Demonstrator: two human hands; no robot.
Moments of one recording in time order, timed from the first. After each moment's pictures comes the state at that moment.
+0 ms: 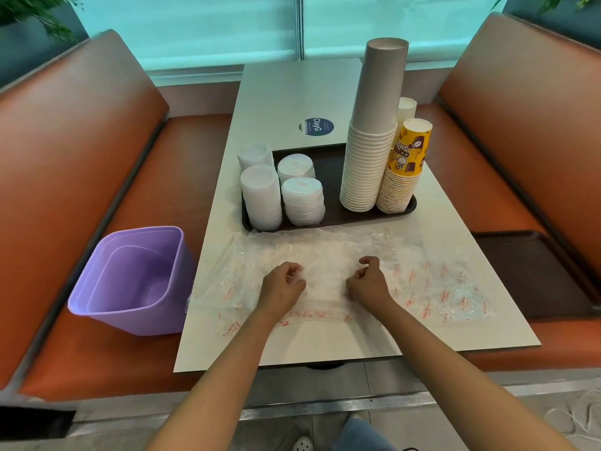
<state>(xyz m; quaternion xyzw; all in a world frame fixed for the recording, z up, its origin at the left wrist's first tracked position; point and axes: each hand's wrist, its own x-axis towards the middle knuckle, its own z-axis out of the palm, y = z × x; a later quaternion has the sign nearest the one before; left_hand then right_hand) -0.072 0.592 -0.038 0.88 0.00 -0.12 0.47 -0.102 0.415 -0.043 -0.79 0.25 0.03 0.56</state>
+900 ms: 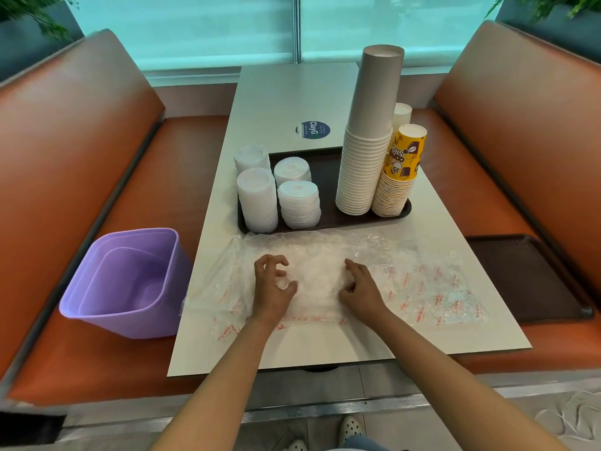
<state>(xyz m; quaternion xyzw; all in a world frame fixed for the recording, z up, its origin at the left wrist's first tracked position) -0.077 0.594 -0.049 0.84 -0.04 0.01 0.55 -0.111 0.413 -0.049 -0.88 0.12 0.06 0.46</state>
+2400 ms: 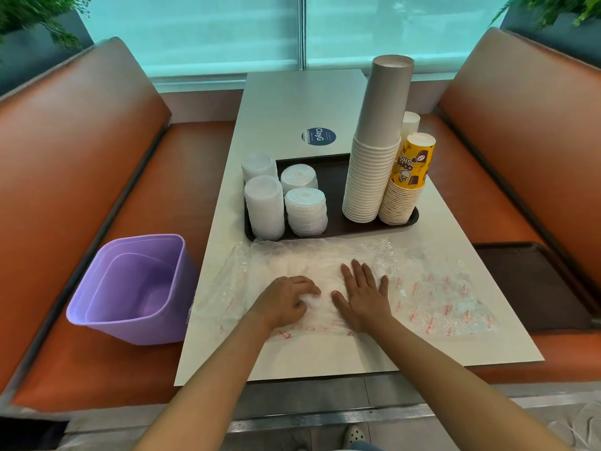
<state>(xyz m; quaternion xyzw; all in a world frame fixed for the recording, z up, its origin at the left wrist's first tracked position) -0.050 0.613 -0.045 0.89 -0.33 -0.15 0.27 -0.097 0.416 -0.066 -0.98 0.06 0.13 0.12</state>
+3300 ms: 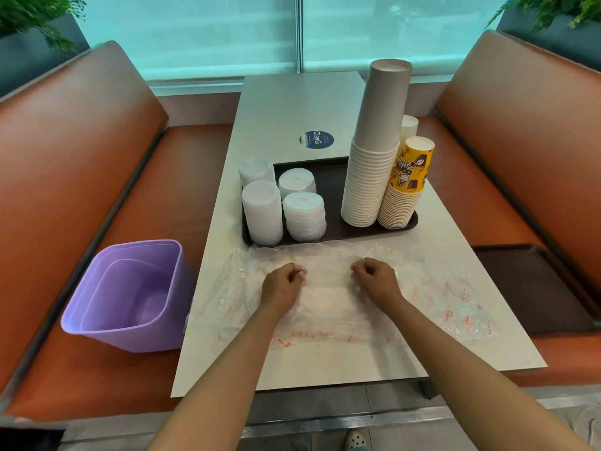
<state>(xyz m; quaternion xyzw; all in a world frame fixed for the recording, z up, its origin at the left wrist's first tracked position) -0.030 0.586 -0.049 0.88 -0.02 -0.08 0.47 -0.067 0.389 -0.039 -0.84 0.19 -0.04 0.51</state>
